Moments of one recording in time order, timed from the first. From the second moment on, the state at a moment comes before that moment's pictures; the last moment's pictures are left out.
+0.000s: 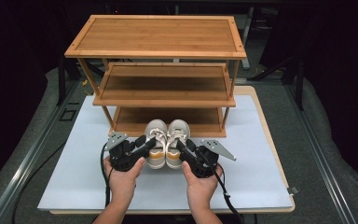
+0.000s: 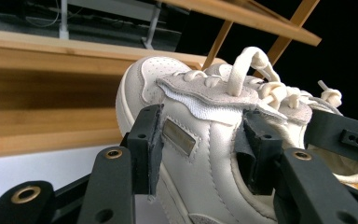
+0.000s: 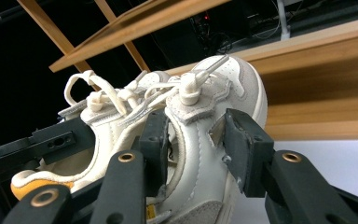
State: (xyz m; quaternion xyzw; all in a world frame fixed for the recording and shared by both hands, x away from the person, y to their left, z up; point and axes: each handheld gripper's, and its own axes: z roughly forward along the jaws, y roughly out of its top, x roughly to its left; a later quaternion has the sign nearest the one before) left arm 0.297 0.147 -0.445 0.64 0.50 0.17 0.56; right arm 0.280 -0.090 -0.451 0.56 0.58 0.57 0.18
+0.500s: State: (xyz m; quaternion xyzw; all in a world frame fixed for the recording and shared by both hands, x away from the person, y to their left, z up) left arm 0.297 0.148 -0.417 0.63 0.50 0.18 0.57; right arm 0.280 -0.087 -0.419 0.55 0.58 0.58 0.18
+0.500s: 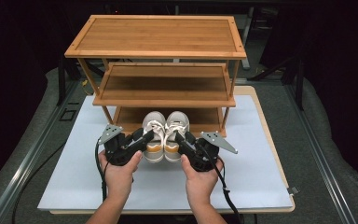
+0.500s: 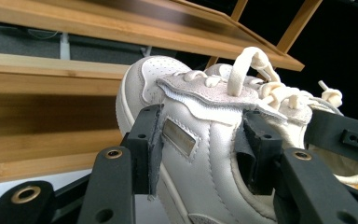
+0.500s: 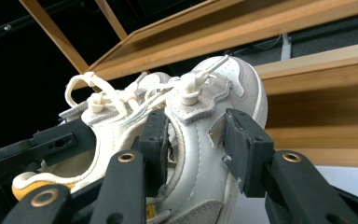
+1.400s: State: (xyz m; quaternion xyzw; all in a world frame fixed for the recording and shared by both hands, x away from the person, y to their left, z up) left arm 0.306 0.147 -0.388 0.63 0.49 0.18 0.58; right arm 0.288 -0.089 -0.388 0.55 0.57 0.58 0.20
